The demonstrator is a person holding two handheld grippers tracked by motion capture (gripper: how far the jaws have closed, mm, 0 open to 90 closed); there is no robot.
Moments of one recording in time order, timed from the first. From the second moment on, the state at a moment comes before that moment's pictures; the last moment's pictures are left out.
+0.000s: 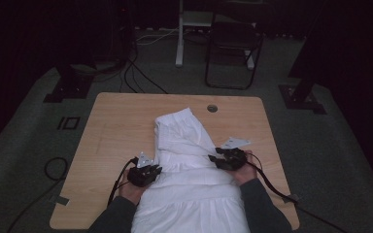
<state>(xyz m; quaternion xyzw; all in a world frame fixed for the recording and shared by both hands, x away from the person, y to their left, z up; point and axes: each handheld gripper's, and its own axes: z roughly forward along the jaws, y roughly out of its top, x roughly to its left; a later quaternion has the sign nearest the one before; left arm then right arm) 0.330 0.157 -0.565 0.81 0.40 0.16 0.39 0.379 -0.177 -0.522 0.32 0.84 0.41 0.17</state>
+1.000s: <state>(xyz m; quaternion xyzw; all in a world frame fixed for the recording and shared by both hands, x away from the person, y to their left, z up) 0.311 0.153 -0.564 0.82 0.40 0.17 0.38 0.451 -0.174 -0.558 0.43 0.81 0.38 0.15</state>
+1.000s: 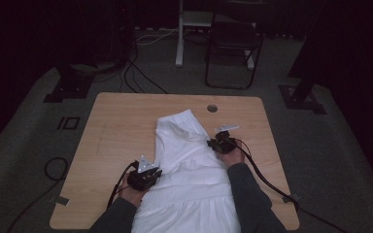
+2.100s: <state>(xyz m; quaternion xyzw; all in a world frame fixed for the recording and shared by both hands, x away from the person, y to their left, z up) 0.351 0.123 -0.563 0.82 0.40 0.19 0.37 0.380 -0.192 -0.561 0.41 0.82 0.39 0.09</state>
